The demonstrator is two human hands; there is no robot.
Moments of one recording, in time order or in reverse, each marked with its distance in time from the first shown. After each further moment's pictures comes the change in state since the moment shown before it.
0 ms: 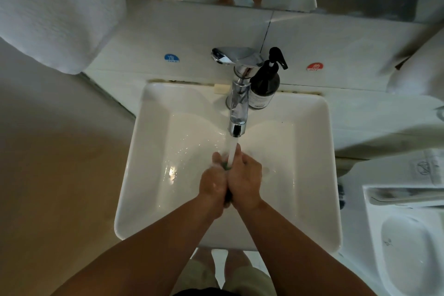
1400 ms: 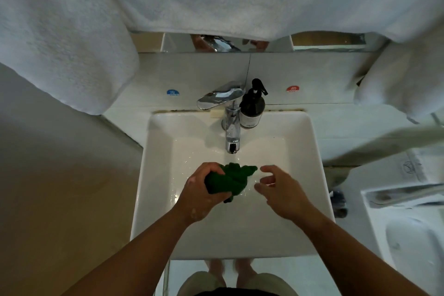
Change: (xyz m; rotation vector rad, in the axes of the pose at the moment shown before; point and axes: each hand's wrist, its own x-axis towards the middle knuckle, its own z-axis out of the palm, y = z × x) left_hand -0.009 0.030 -0.069 0.623 -0.272 0.848; right_hand -0.017 -0.037 -0.117 -0.466 -0.338 -0.096
